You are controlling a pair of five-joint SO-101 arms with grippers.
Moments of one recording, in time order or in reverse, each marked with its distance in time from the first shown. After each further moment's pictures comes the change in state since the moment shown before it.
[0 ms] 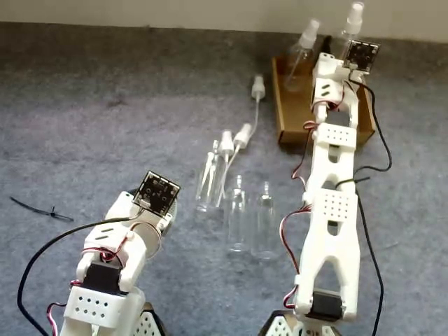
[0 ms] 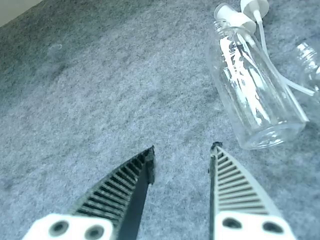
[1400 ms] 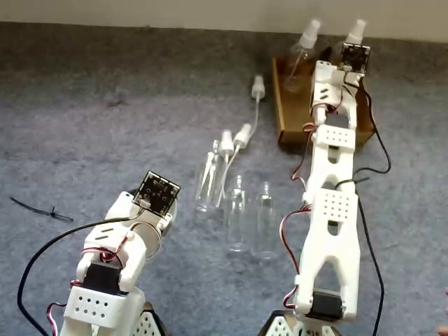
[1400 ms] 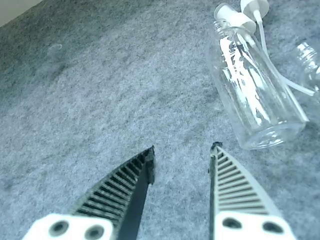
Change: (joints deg) left arm 0.0 0.0 0.0 0.0 0.0; right arm 0.0 0.0 3.4 1.8 4.5
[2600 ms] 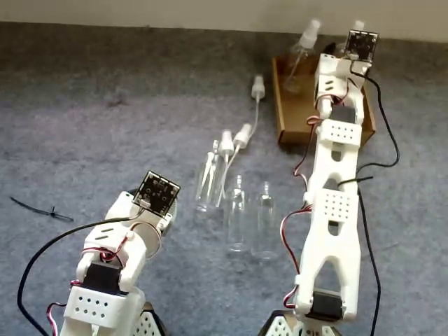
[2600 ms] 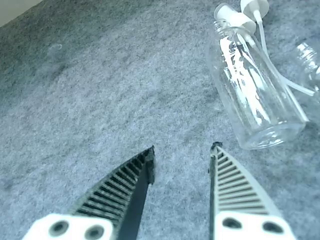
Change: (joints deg) left arm 0.0 0.0 0.0 0.0 0.0; right arm 0.3 0.0 -11.3 15.7 0.0
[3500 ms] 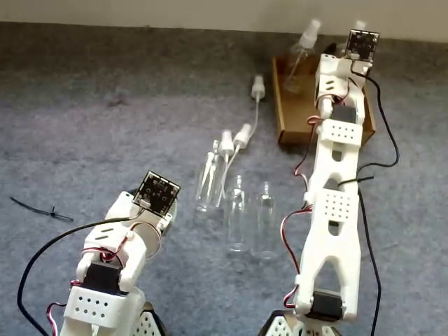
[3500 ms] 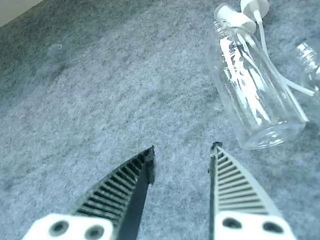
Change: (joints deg) left arm 0.0 0.0 0.0 0.0 0.0; right arm 0.2 -0.1 -0.7 0.4 0.0
